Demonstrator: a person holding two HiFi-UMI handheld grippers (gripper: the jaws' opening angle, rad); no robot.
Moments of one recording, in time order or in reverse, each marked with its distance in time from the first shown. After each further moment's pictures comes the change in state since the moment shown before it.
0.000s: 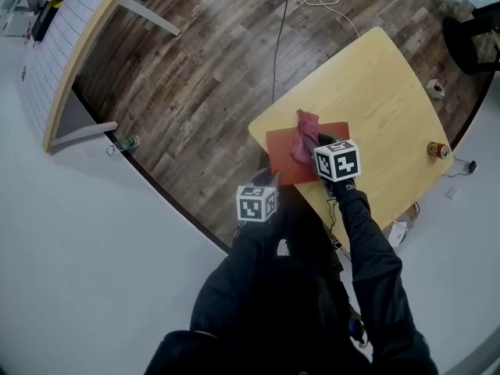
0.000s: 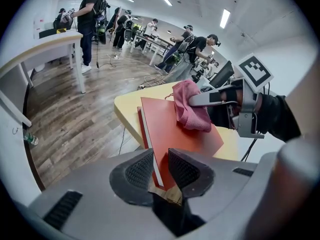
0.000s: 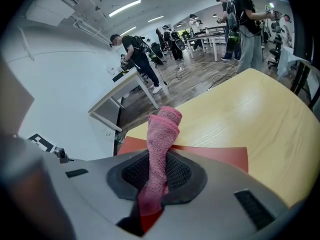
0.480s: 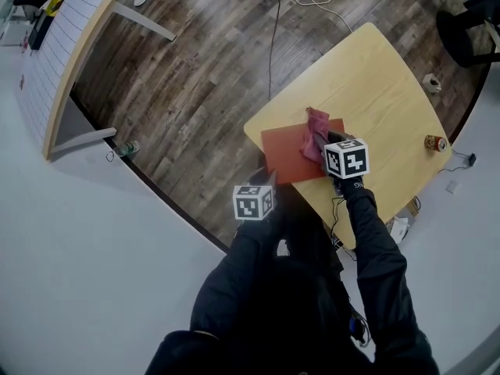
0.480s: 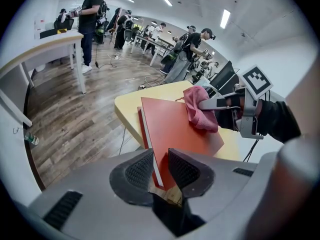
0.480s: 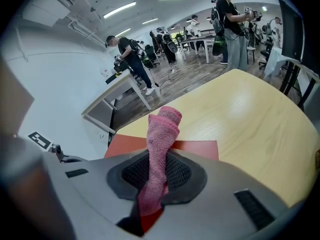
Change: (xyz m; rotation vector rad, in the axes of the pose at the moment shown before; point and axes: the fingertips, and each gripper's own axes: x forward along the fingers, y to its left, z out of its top) left arm 0.001 0.000 -0.002 -0.003 0.002 0.007; right arm -0.023 -0.038 -0.011 0.038 -0.020 -0.068
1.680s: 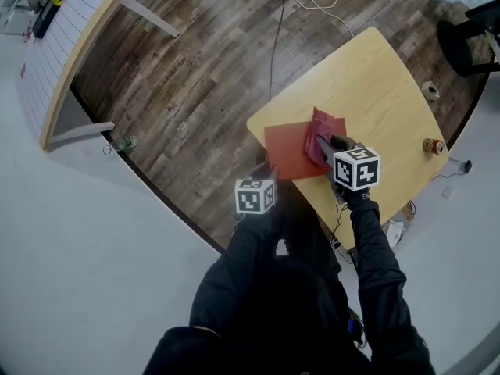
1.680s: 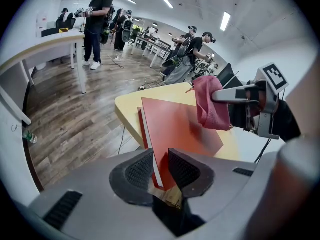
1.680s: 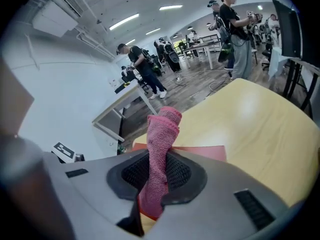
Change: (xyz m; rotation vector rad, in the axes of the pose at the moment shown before) left arm -0.002 -0.003 0.001 -0.011 -0.021 -0.008; right arm -0.043 0.035 0.016 0.010 -0.104 0.085
